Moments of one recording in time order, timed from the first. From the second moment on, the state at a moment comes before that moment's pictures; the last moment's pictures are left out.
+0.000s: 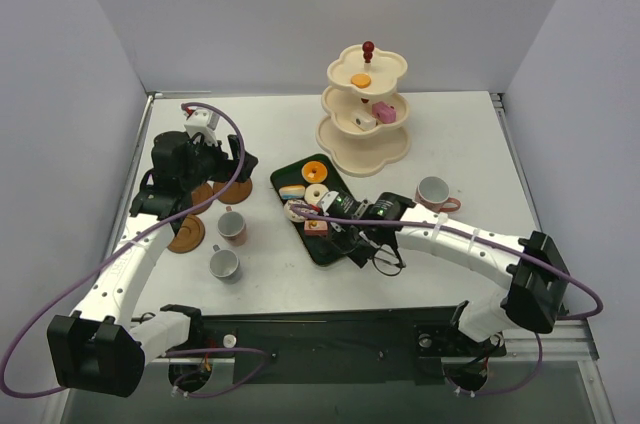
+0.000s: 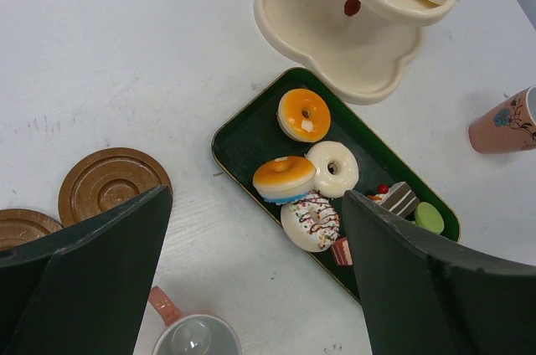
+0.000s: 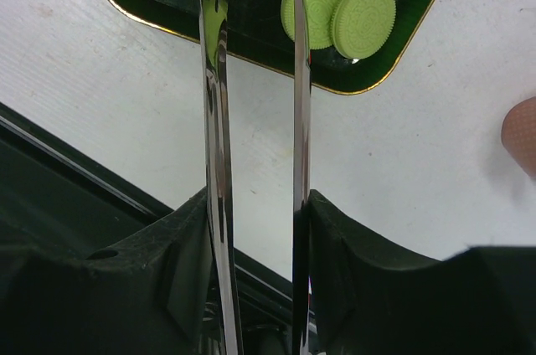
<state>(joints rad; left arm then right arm) -0.17 1.10 0.93 -0.17 0.29 -0.22 1.00 1.45 1.12 -0.93 0.20 0.07</state>
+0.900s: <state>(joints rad) -0.17 1.10 0.93 -0.17 0.29 -0.22 1.00 1.52 1.15 -0.90 0.27 0.02</state>
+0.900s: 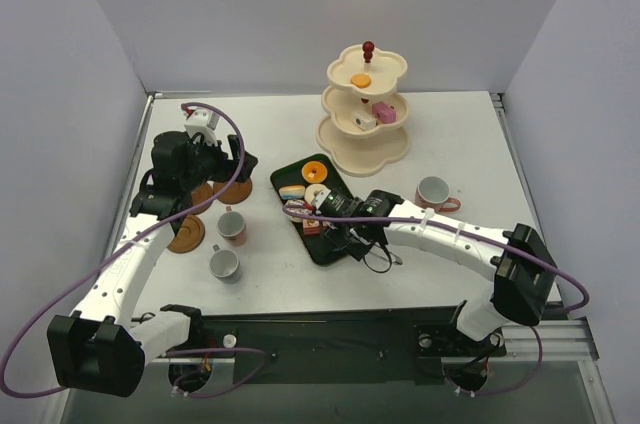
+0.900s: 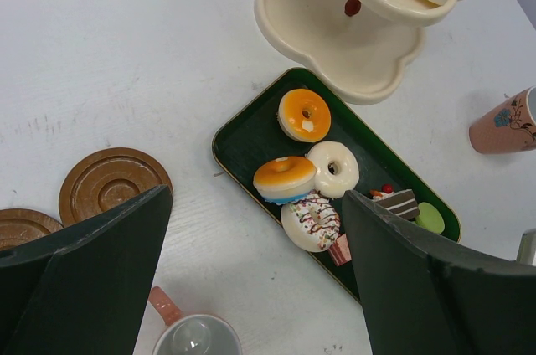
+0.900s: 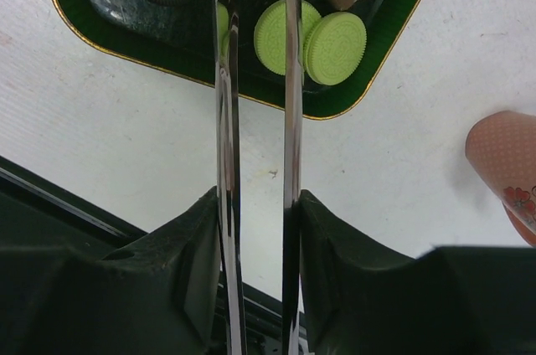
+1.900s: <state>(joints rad) -0.17 1.10 0.93 -0.17 0.29 -0.22 1.00 1.31 1.28 -1.00 0.47 0.07</state>
